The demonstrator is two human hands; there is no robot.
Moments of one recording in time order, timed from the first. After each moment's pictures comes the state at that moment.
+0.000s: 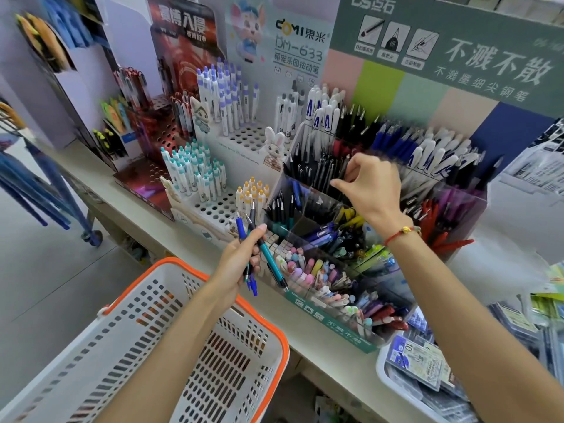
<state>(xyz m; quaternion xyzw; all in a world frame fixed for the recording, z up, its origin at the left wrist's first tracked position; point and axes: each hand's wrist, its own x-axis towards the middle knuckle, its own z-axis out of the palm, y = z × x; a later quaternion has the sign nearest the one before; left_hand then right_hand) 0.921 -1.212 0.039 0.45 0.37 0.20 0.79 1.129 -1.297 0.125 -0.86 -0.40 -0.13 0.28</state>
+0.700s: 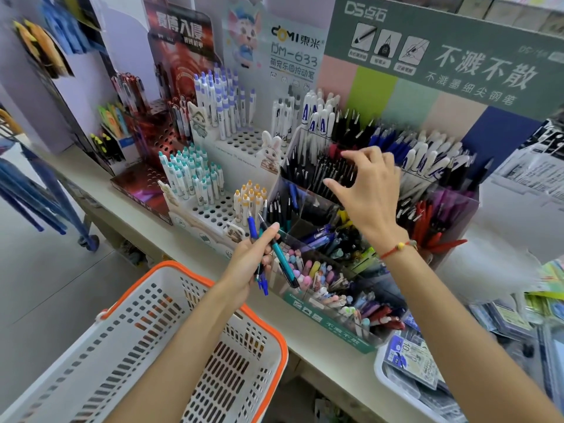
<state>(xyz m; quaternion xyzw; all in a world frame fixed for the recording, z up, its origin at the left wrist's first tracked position) 0.935 -1.222 0.045 0.47 0.35 0.19 0.79 1.109 -1.306 0.126 -0.86 -0.39 -0.20 0.25</state>
